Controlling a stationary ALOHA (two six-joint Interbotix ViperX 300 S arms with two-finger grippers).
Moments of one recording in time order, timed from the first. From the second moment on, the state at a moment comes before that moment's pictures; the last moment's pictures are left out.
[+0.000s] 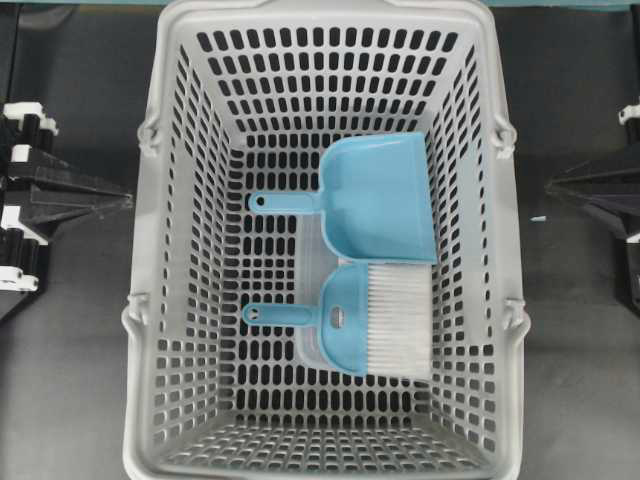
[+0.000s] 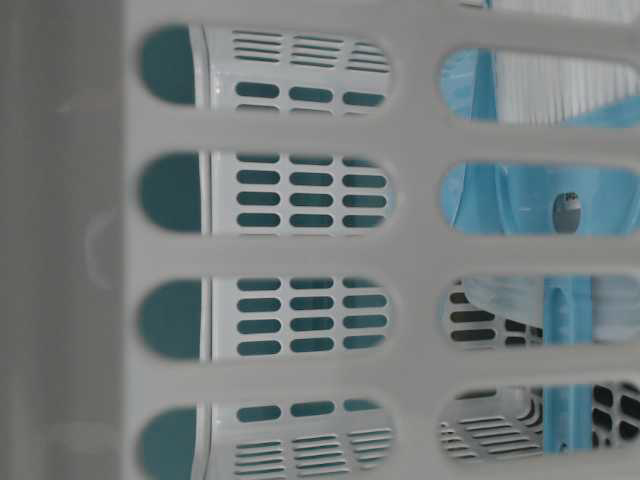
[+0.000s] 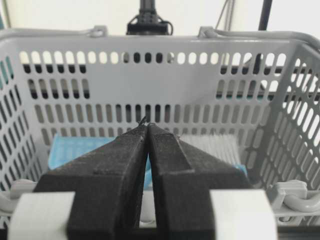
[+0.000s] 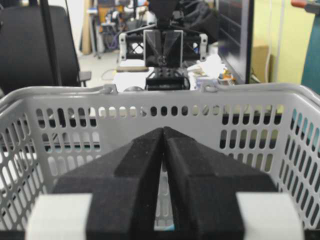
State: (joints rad) left arm 0.00 -0.96 1.17 0.00 -0.29 0.00; right arm 0.00 -0.97 1.17 0.00 -0.29 0.00
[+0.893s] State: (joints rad) left arm -0.10 -0.51 0.60 0.04 0.53 -0.06; right arm 0.01 -0.99 1.13 0.02 0.01 0.05
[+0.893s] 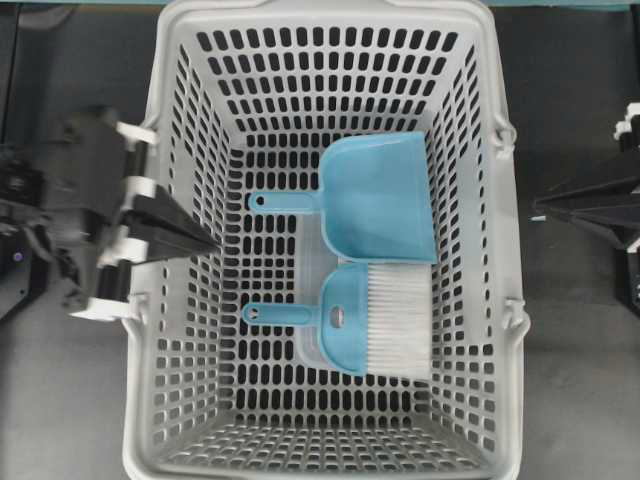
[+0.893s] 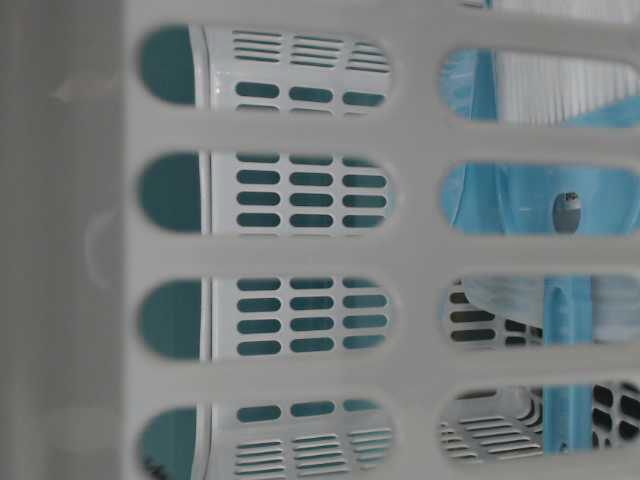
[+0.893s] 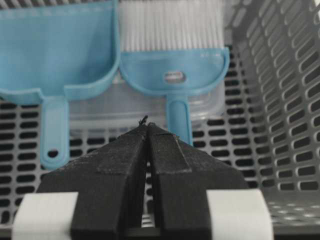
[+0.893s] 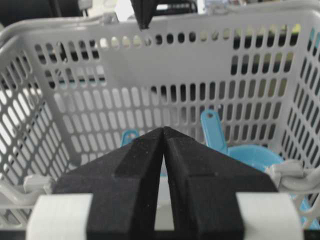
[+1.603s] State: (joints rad) left arm -0.13 -0.02 0.27 0.04 0.87 -0.18; right arm 0.02 -1.00 1.13 0.02 0.02 0.07
